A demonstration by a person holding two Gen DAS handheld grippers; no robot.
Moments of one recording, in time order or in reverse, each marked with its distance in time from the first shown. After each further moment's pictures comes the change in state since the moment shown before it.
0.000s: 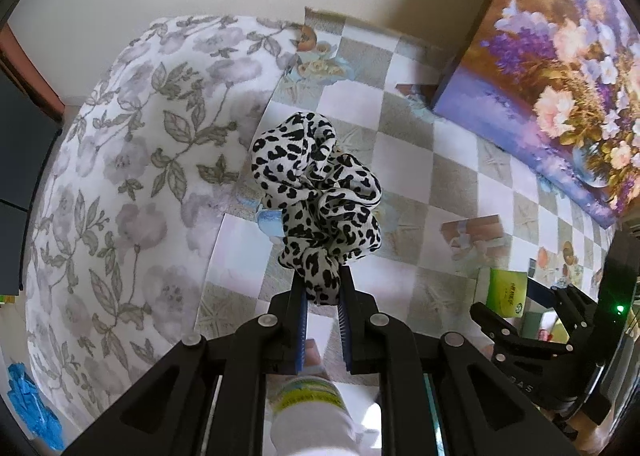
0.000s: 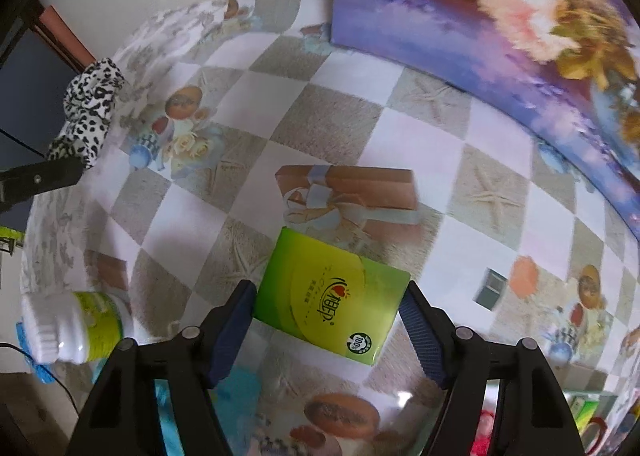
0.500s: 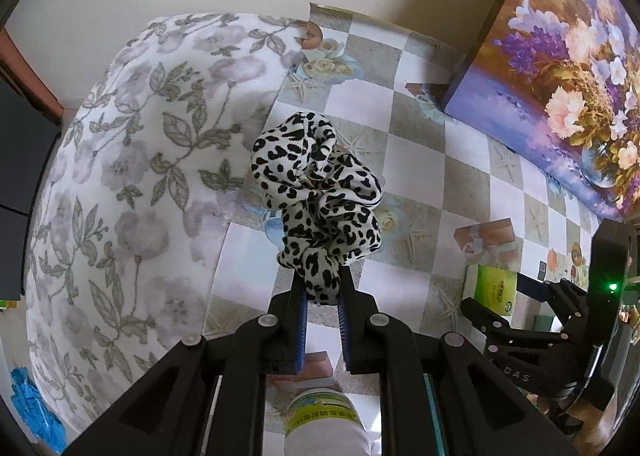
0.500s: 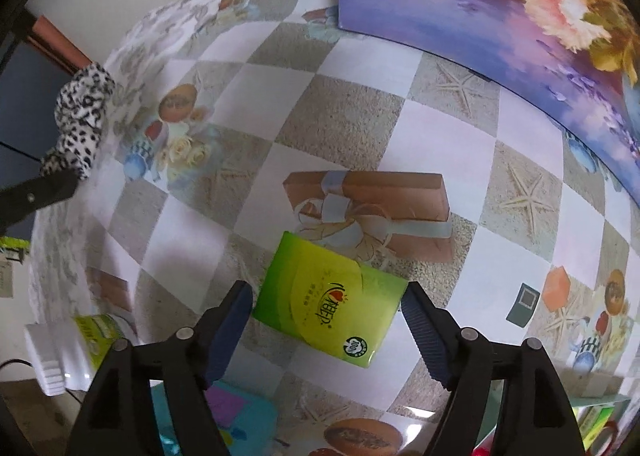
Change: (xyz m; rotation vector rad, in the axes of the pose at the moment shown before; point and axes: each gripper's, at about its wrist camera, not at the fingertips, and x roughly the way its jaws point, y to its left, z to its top) left arm 0.019 0.010 0.007 0.016 0.013 0.010; right arm 0.034 0.004 0.025 0.024 0.056 0.033
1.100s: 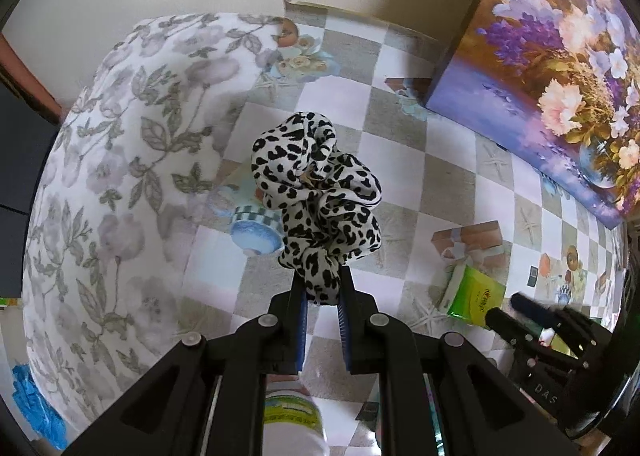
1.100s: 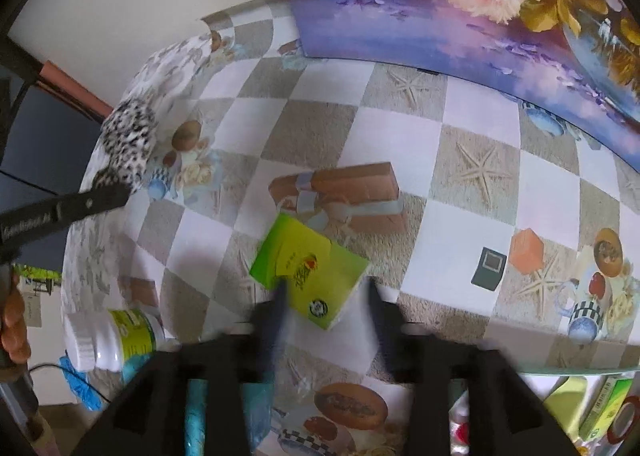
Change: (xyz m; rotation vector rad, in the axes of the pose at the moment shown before) left arm -0.003 -0.027 0.003 -0.008 0.021 0.011; right arm -0.040 -0.040 -0.024 0.120 -0.076 0.115
